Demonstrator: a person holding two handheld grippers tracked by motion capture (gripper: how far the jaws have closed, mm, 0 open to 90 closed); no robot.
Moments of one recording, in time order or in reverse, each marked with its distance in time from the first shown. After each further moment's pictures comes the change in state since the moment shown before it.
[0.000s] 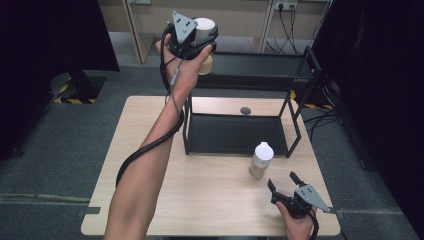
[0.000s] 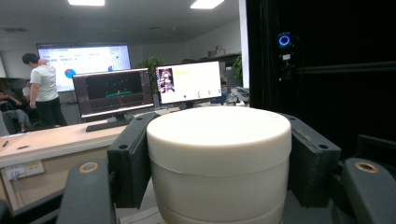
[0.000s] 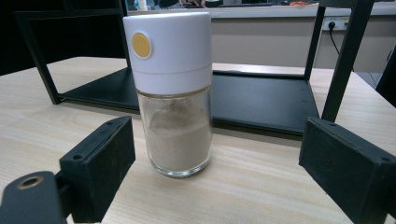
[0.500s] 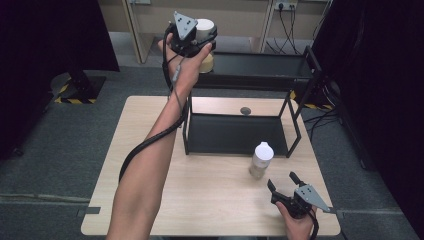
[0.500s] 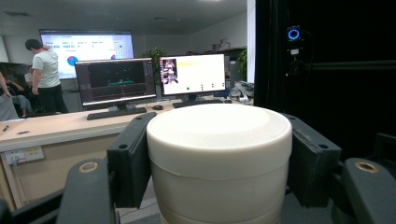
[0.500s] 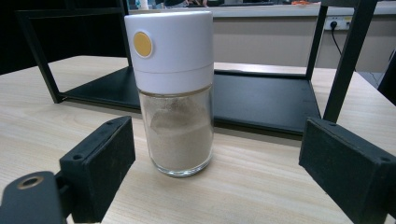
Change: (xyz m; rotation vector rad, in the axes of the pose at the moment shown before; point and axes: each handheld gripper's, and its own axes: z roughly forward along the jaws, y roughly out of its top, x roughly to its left) left arm 0.004 -0.006 0.015 0.031 0.006 -0.028; right arm -0.001 0.000 0.000 0.002 0.005 -0.004
